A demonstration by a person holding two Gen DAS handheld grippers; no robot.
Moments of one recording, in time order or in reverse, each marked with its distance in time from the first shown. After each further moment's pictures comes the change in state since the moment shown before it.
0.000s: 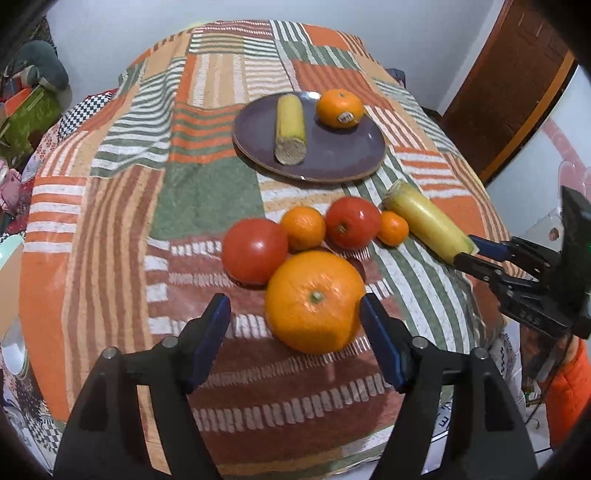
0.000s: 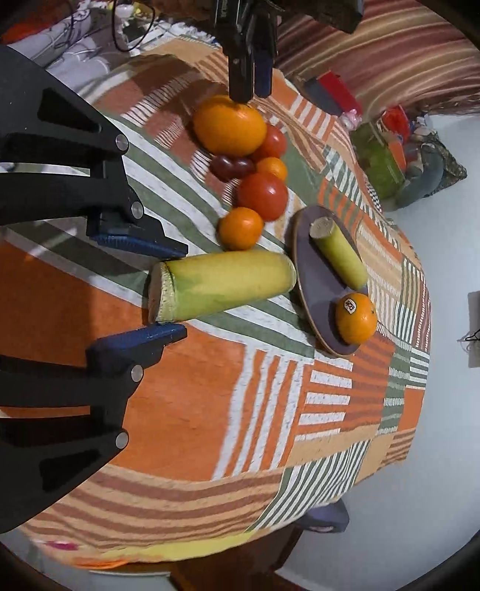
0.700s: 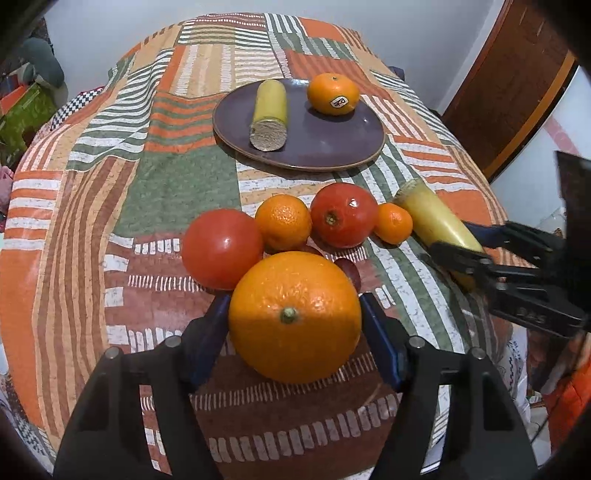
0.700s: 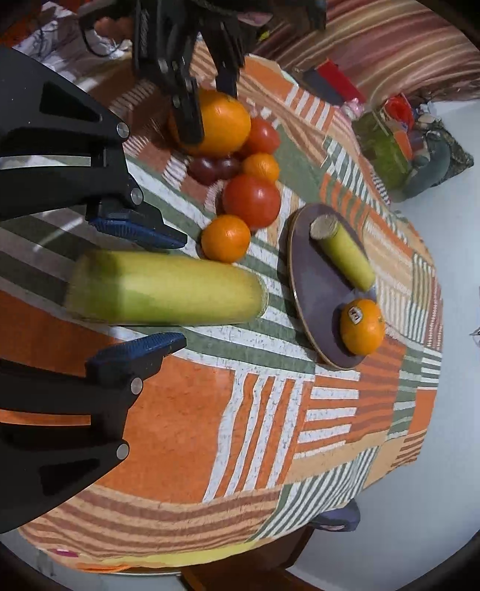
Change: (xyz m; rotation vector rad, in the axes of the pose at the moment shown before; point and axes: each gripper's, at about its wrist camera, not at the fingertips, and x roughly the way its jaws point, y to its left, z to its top) left arm 0.029 -0.008 -0.001 -0.010 -0.011 -0.022; right arm 0.034 0.010 0.024 0.037 0.056 -0.015
